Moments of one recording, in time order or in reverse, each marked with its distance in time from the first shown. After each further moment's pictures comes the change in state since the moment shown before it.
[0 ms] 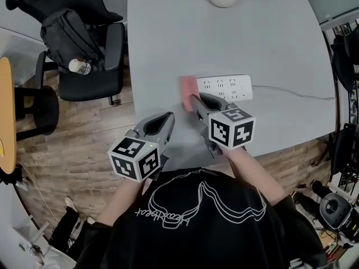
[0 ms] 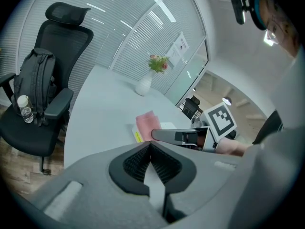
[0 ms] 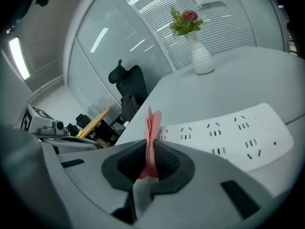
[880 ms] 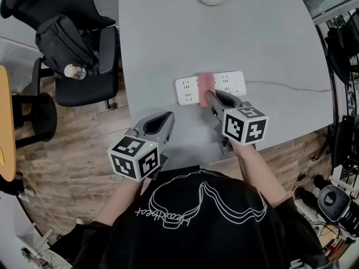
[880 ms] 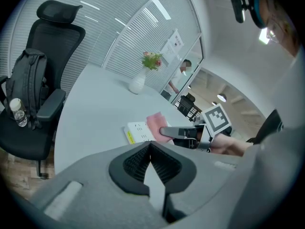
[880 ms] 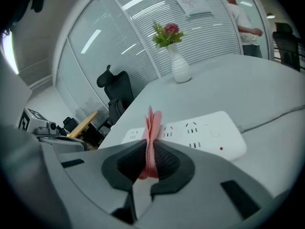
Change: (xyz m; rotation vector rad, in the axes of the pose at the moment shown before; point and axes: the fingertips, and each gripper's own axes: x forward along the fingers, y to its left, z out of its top) left arm 0.007 -0.015 -0.002 0.040 0.025 -0.049; right arm -0.042 -0.053 0.001 0.035 -0.047 -0.139
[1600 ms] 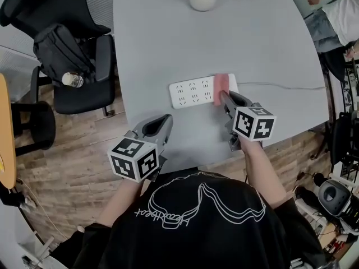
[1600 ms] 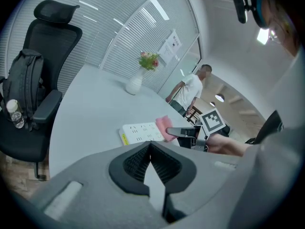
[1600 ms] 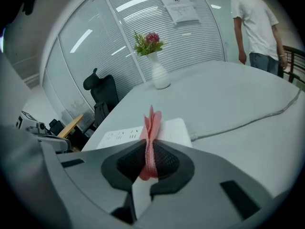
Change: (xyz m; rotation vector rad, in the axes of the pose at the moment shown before) left arm 0.006 -0.009 0.007 0.008 -0.006 -0.019; right arm -0.032 -0.065 0.007 0.040 -0.034 -0.148
